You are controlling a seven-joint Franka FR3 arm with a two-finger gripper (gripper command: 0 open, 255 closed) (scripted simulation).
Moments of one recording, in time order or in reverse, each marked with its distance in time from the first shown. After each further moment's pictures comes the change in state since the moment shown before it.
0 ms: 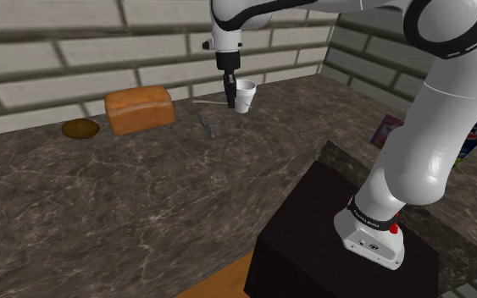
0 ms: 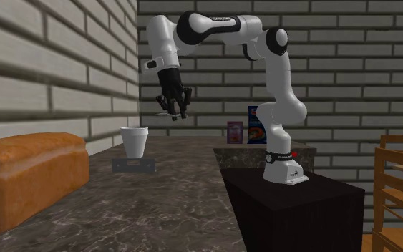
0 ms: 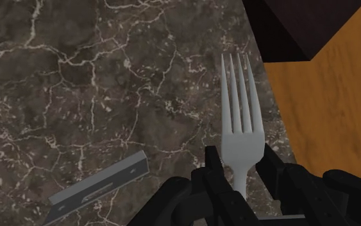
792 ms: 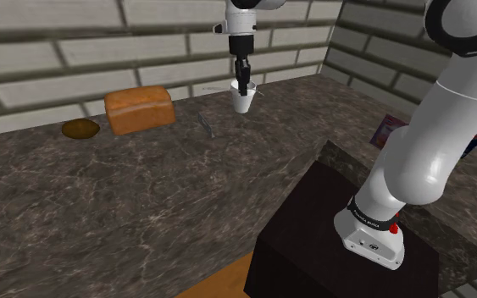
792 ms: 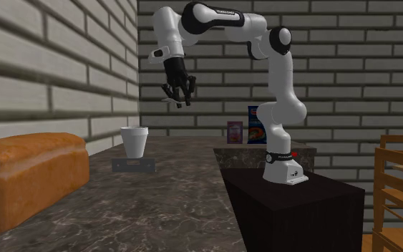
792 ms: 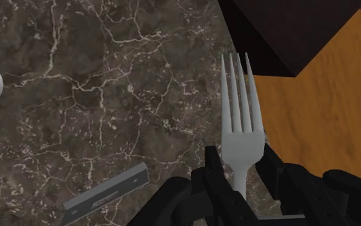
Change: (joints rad) arm -0.023 -0.097 -0.022 -0.002 -0.019 -0.098 -0.030
